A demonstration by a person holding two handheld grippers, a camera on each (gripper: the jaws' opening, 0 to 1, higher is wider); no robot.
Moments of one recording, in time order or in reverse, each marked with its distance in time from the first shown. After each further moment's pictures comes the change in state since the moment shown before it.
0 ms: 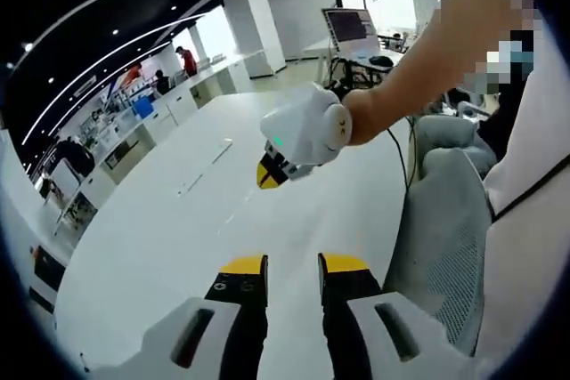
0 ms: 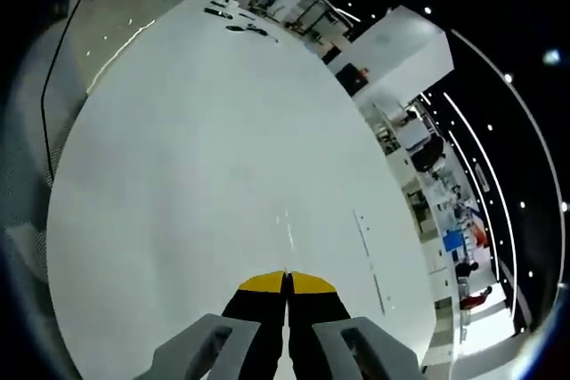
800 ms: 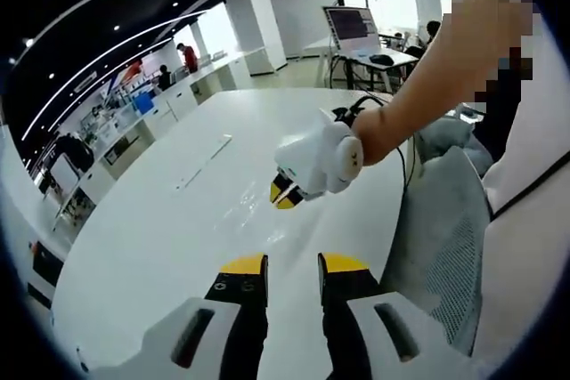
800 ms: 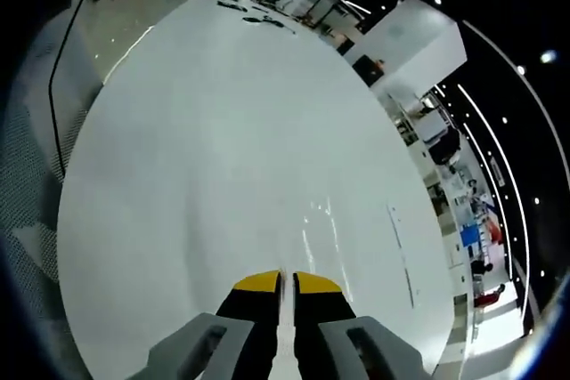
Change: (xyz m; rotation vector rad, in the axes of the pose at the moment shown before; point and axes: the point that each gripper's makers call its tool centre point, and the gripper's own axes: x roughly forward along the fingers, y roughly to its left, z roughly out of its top) left arm 0.000 -0.004 -0.008 -0.015 0.012 -0.003; right arm 0.013 0.048 -0.011 0.001 0.035 0.090
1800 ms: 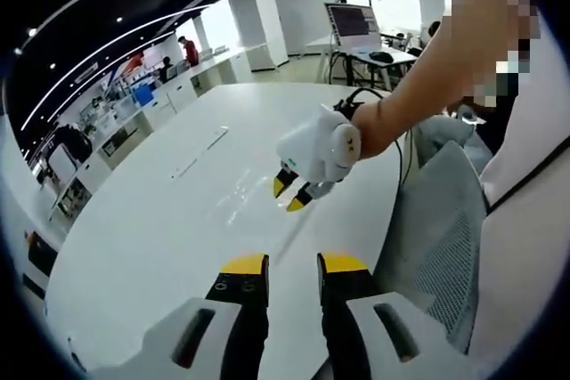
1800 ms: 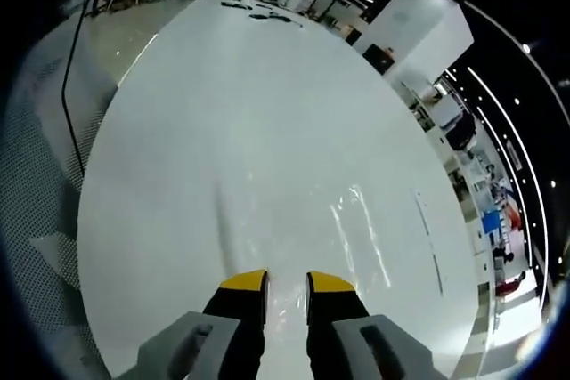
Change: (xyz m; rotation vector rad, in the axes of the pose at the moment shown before) left arm 0.001 -0.013 -0.015 -0.033 0.015 -0.011; right arm -0.002 0.029 -0.010 0.065 0.017 0.104
